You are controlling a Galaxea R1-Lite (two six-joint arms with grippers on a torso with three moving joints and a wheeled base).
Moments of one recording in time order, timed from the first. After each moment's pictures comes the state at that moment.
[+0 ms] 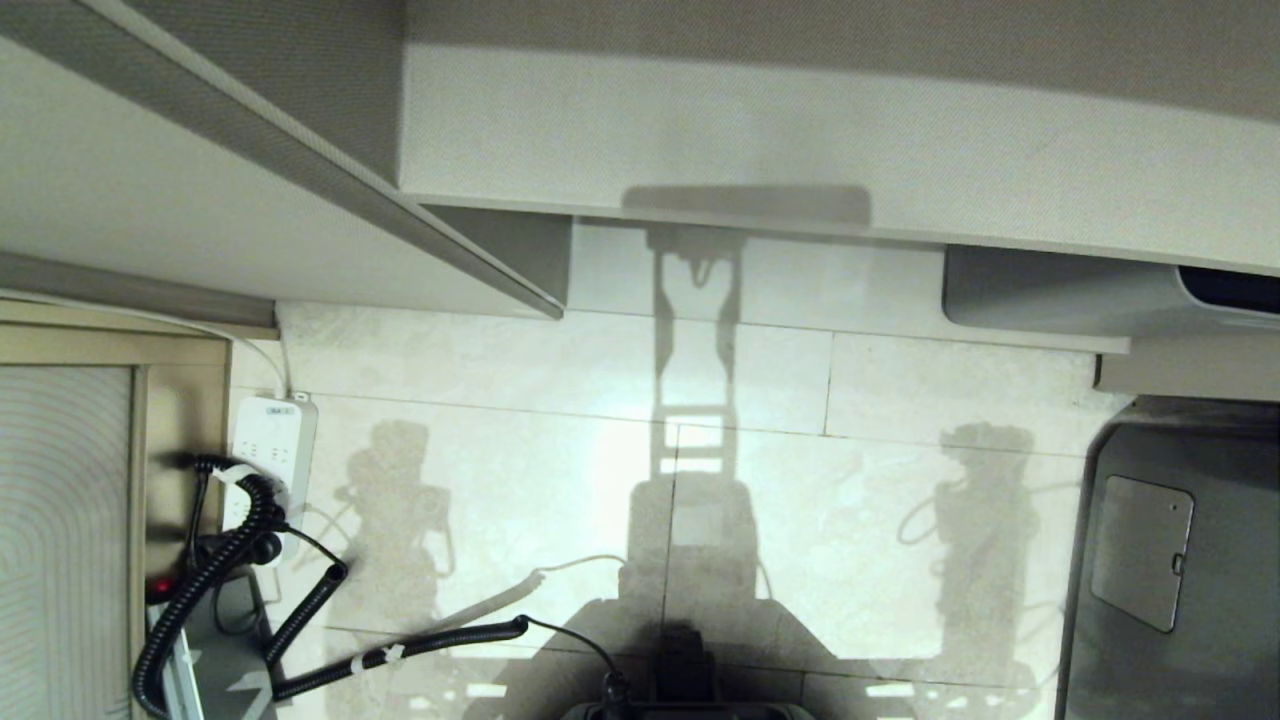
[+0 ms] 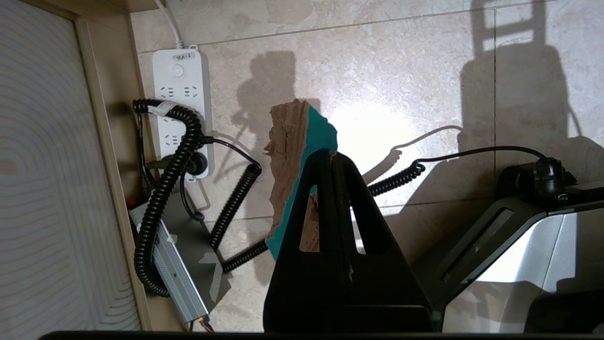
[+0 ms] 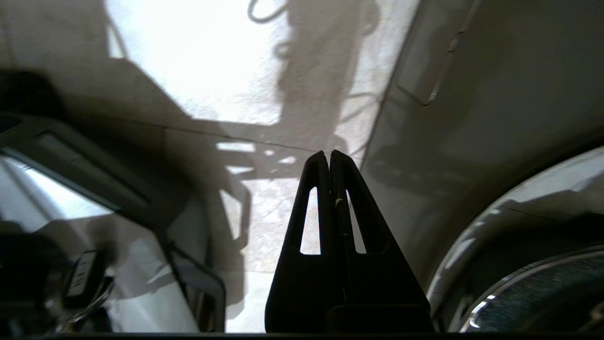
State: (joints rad) left arm 0.01 0.00 0.00 -0.03 -0.05 0.21; right arm -0.18 0.32 0.00 0.01 0.07 -0.21
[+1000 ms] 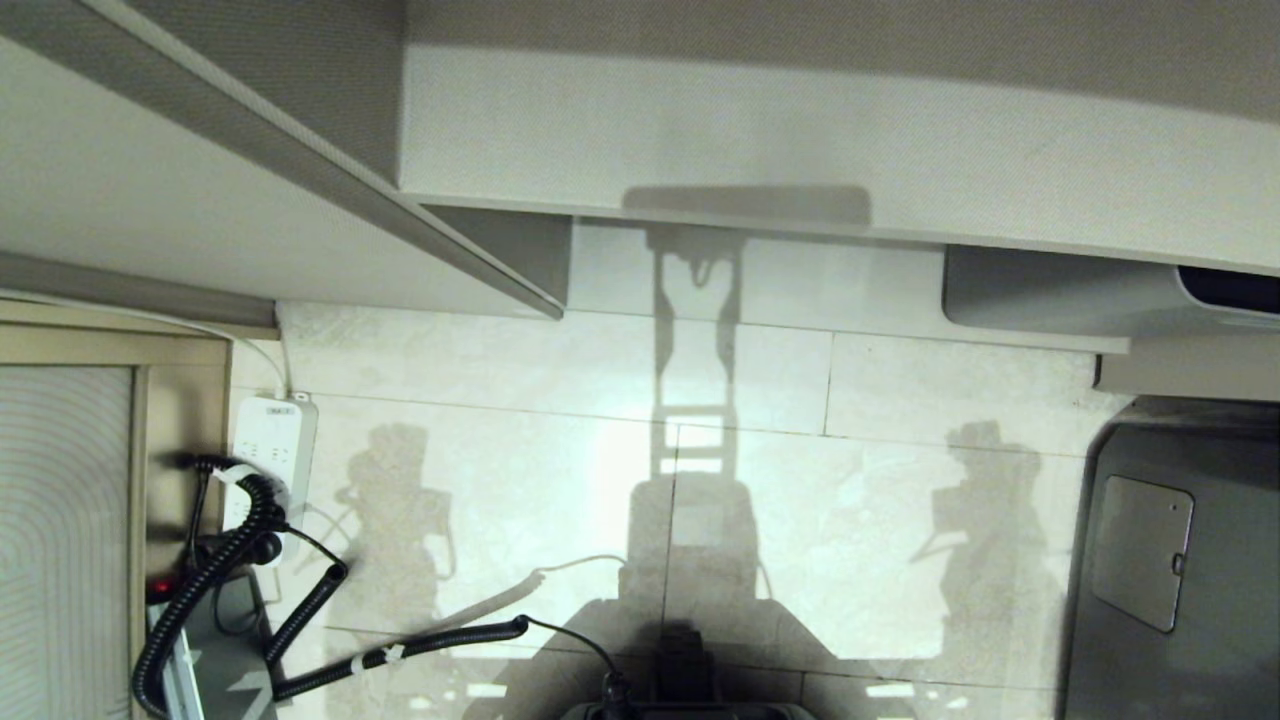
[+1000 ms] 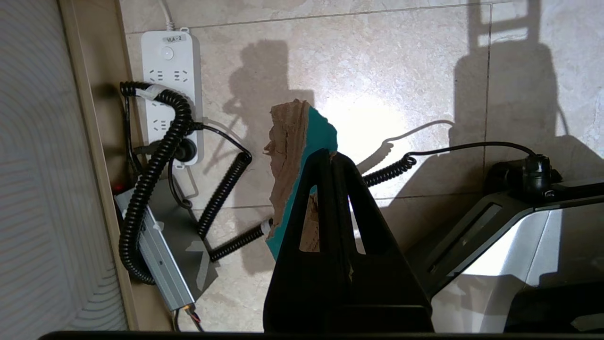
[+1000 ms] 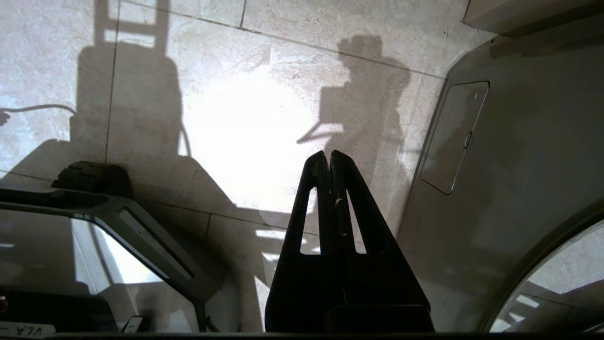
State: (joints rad) left arm 0.01 0.00 0.00 0.00 -0.05 0.17; right arm 0.00 0.01 0.00 0.01 0.02 -0.11
